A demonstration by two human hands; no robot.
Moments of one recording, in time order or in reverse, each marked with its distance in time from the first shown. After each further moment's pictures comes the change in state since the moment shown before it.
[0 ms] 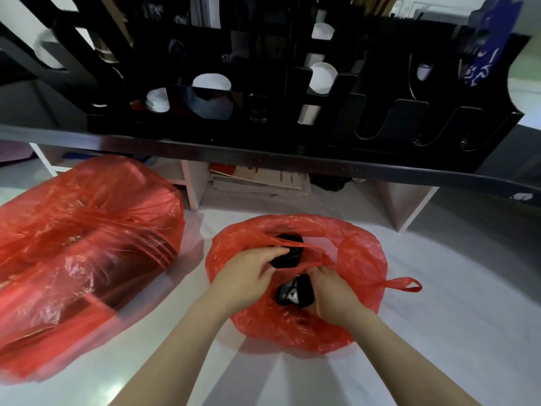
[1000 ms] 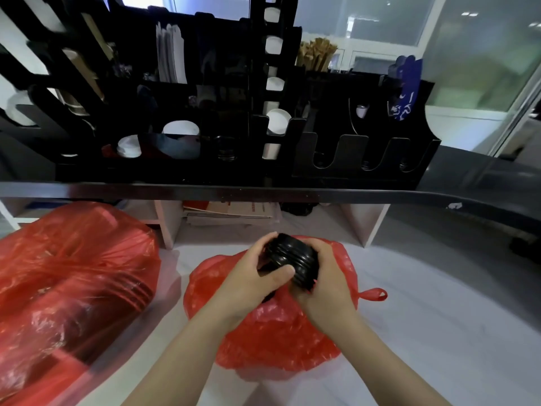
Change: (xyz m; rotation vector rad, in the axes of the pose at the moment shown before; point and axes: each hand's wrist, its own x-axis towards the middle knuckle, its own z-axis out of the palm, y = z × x) left_hand 0.016 0.056 -0.014 -0.840 -0.040 -0.061; right_hand -0.050 -0.041 -0.079 0.720 0.670 -0.143
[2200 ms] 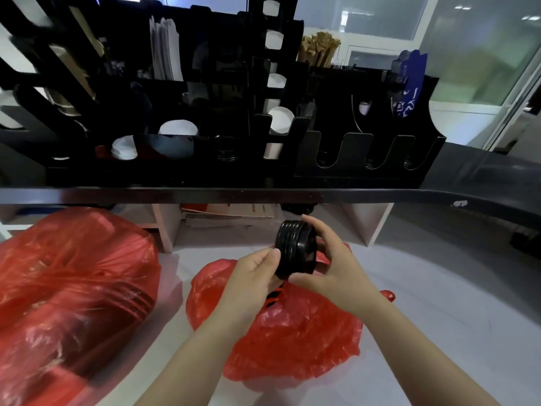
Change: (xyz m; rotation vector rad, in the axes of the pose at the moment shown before) left_hand 0.003 0.008 0.001 -0.136 0.017 -0.043; right_hand 0.034 0.004 -0.019 0.063 -0.212 0.074
